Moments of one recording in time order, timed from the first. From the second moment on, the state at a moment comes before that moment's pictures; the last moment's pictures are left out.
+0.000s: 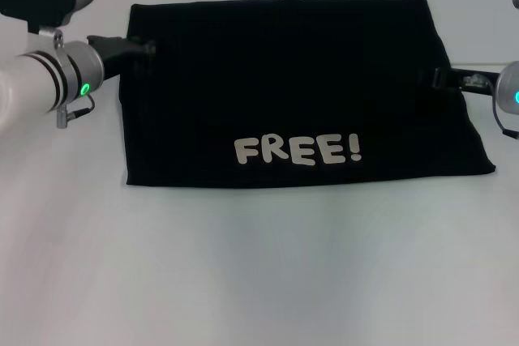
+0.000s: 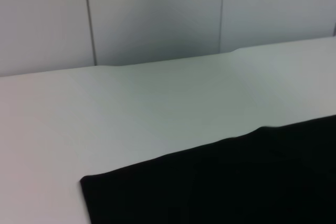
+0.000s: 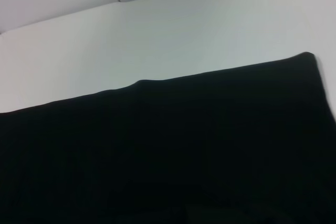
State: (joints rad) left arm -0.93 -2.09 0.42 0.37 2.08 0.47 -1.40; right arm 0.91 2.02 -0.45 -0.33 -2.31 -0.60 1.97
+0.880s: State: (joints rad) left arm -0.71 -2.15 0.42 0.61 2.06 0.93 -1.56; right arm 0.75 1.97 -0.45 -0.50 -2.20 -1.02 1.96
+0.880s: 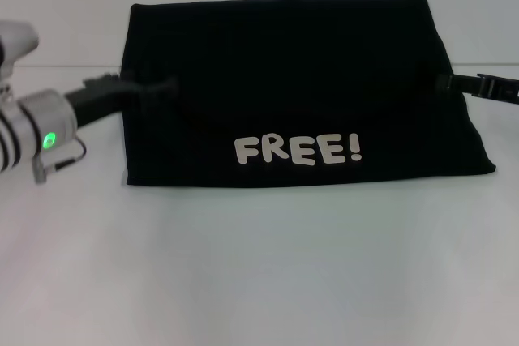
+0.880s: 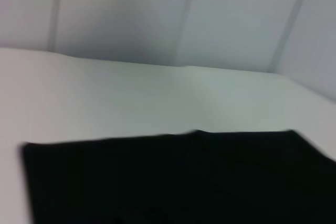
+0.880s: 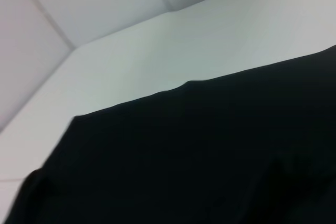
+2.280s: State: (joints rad) left arm -0.63 -2.15 0.47 0.66 2.36 1.09 -1.86; right arm 0.70 1.96 -0.44 -0.51 -2.20 -1.10 2.00
